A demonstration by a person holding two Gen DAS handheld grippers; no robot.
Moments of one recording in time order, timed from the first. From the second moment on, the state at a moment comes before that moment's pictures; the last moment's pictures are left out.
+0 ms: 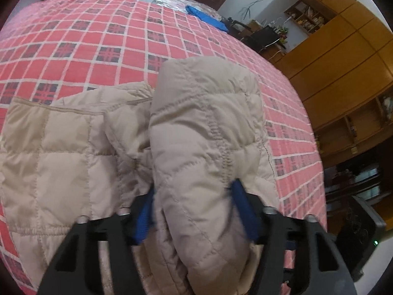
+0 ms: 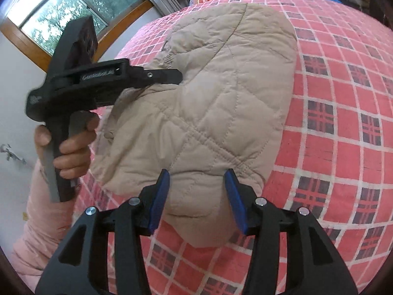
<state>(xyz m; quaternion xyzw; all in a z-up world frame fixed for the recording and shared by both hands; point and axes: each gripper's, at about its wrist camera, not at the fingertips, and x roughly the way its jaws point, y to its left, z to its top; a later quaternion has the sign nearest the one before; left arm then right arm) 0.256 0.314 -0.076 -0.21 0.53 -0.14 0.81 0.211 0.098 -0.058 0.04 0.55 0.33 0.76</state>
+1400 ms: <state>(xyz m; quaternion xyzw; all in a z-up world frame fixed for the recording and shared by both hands) 0.190 0.481 -0.094 -0.34 0.45 -0.20 0.80 0.196 0.148 -0.057 0.03 0.57 0.37 0.74</state>
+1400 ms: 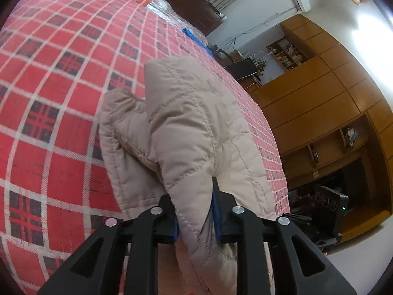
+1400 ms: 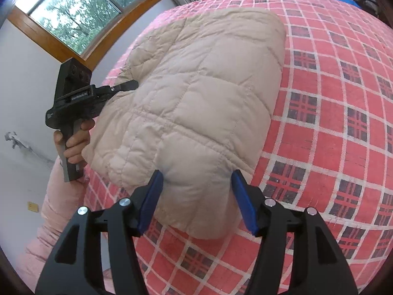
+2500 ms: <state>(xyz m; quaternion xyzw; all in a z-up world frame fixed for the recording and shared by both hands) 0.065 0.481 -0.062 -0.36 0.43 -0.22 0.80 0.178 0.159 -0.042 0.03 0.57 0.37 0.74</state>
